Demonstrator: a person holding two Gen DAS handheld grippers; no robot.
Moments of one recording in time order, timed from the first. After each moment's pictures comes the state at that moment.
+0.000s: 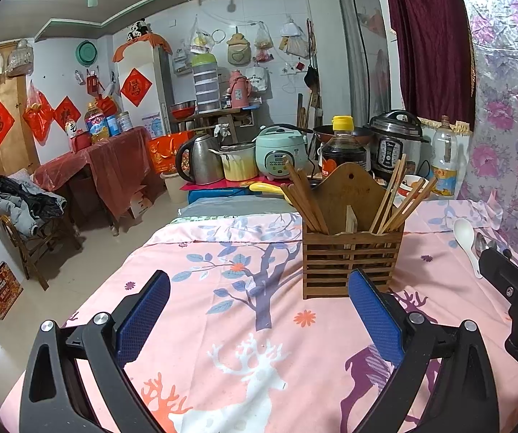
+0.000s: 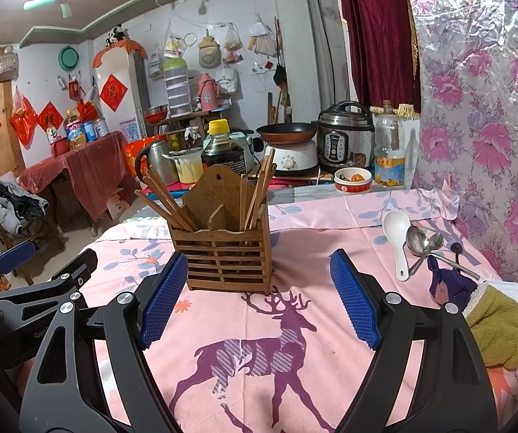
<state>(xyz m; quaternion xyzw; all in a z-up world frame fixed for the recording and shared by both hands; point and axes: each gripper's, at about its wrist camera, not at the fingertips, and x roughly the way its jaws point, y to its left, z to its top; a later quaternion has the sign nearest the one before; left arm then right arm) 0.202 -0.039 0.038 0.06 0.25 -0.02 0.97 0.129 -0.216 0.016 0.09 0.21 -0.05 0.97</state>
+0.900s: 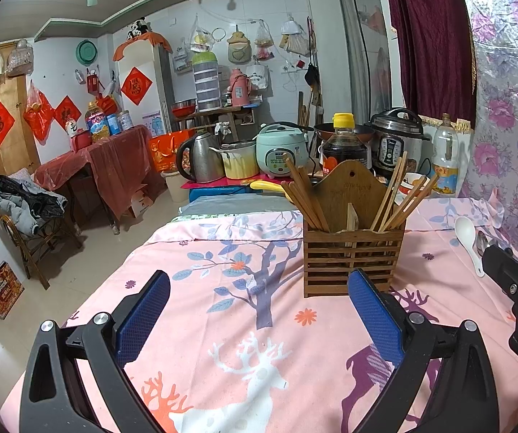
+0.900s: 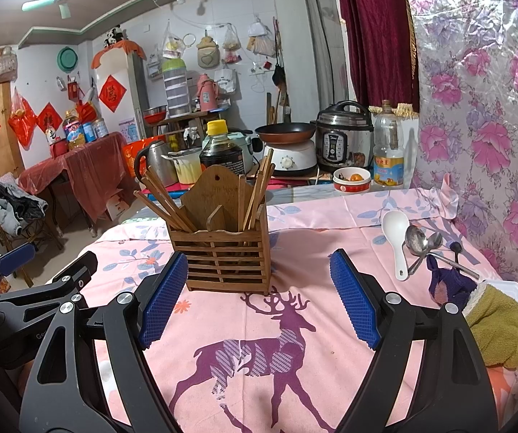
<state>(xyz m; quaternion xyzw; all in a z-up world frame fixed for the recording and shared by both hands) 0.204 -0.037 0.034 0.06 0.25 -0.02 0.97 0.128 -0.216 0.015 0.09 0.21 -0.05 0.97</state>
